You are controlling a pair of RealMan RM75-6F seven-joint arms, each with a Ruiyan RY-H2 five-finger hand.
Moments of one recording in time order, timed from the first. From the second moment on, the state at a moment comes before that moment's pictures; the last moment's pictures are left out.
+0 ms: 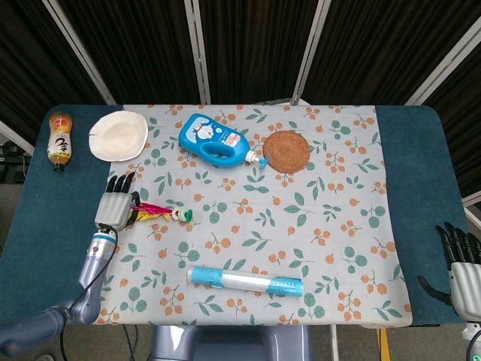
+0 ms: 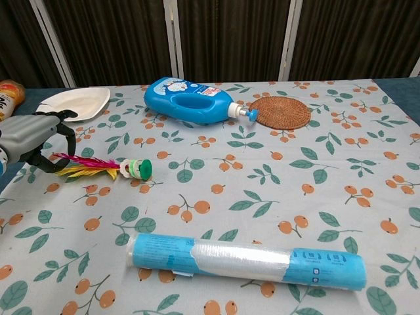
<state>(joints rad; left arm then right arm) -0.56 -1.71 -0.20 -1.10 1.13 1.04 0.37 -0.01 -1.08 0.06 -1.66 -1.49 1.55 -0.03</state>
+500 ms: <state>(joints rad) -0.56 -1.71 -0.19 -1.09 1.12 1.04 0.37 -0.01 -1.08 0.06 -1.66 -1.49 1.55 -0.04</state>
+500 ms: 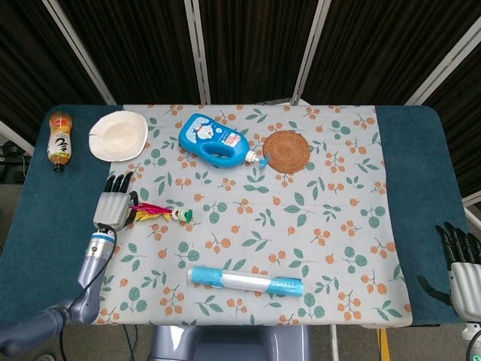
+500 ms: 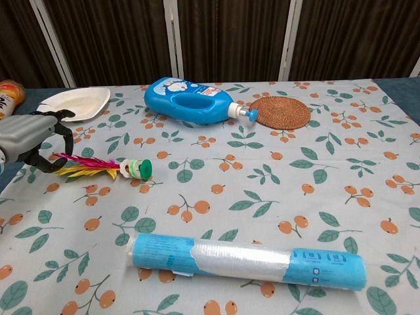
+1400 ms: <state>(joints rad) -0.56 -1.68 -0.20 -1.12 1.13 1.06 0.36 -0.01 -1.09 0.06 -1.66 -1.48 1.54 -0.04</state>
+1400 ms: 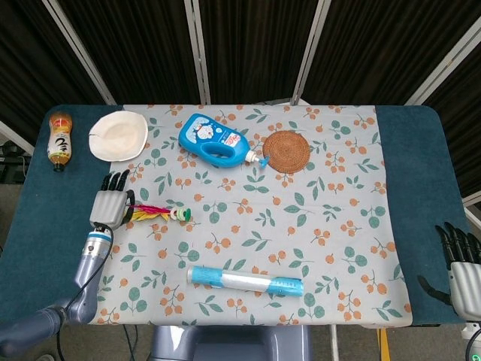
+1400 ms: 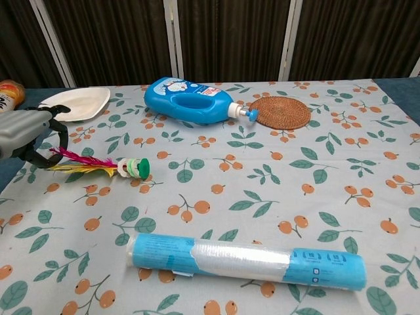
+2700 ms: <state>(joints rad) -0.69 -1.41 -0.24 -1.77 1.14 1.17 0.76 -0.01 -1.08 0.06 -1.66 -1.48 1.54 -0.05</state>
